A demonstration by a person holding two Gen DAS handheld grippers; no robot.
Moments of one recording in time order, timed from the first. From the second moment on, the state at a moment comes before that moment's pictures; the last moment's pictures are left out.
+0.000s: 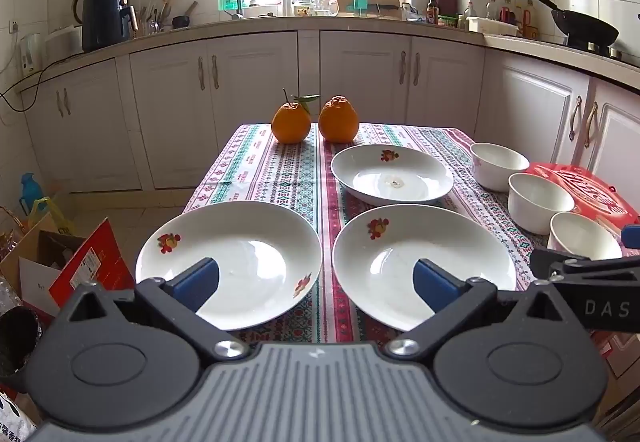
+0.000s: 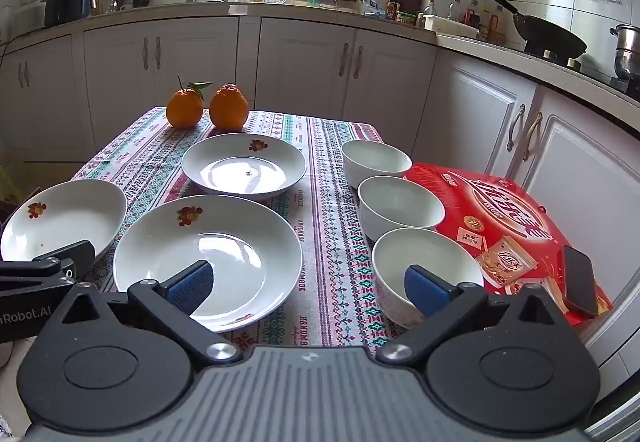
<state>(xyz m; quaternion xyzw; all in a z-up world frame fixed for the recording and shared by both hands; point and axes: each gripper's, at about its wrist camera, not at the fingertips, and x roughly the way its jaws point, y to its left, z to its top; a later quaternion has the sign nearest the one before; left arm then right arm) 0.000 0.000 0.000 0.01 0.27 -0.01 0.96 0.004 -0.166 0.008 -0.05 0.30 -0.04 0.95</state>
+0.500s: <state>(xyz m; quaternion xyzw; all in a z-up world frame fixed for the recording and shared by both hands) -0.002 0.001 0.000 0.02 0.27 0.00 0.96 0.004 -0.164 0.007 -0.05 0.30 -0.04 0.95</state>
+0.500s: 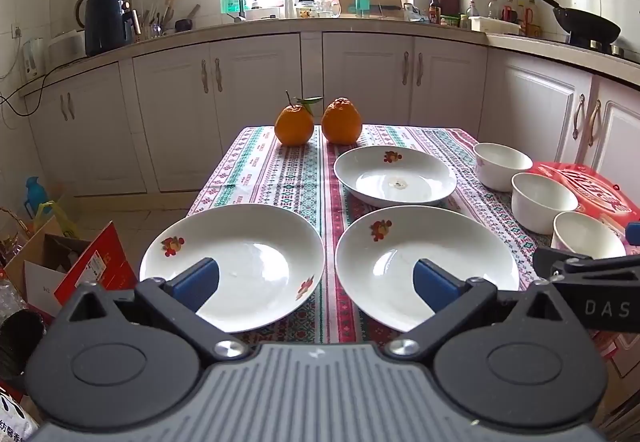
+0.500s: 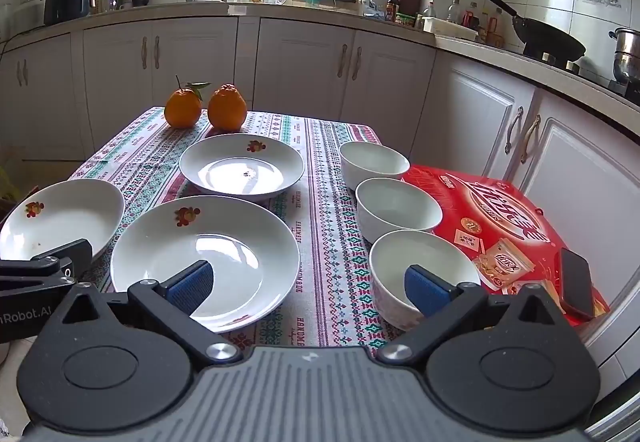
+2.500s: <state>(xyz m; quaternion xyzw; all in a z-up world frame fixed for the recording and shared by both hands) -0.004 -0.004 0.004 0.02 0.26 0.00 0.97 0.002 -0.164 0.009 -0.06 0.29 -0.05 0.95</state>
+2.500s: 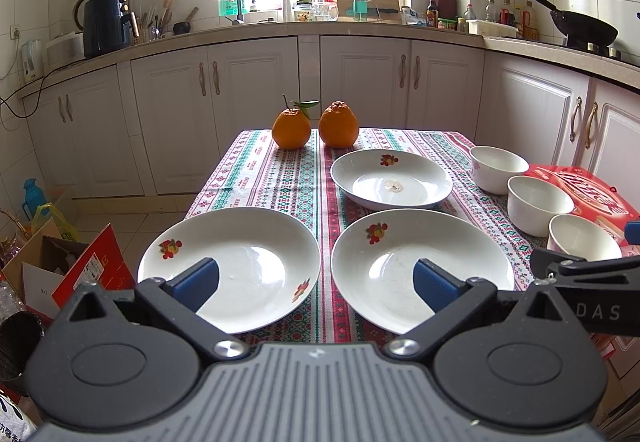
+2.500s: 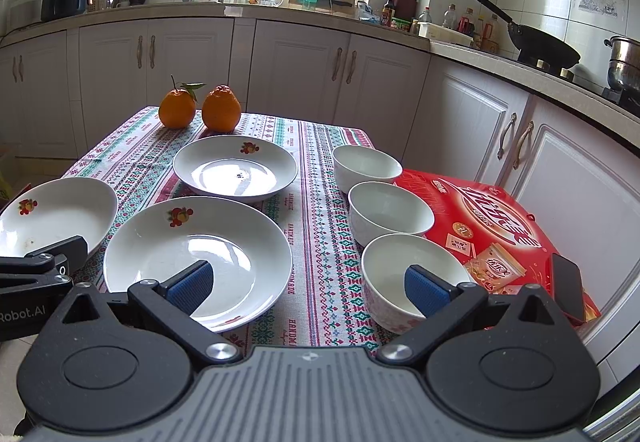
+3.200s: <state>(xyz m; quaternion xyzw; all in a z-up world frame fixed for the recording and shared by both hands) 0.002 0.005 0.007 0.01 0.26 0.00 0.97 0.013 -0.159 0.013 -0.07 0.29 -0.03 0.95</state>
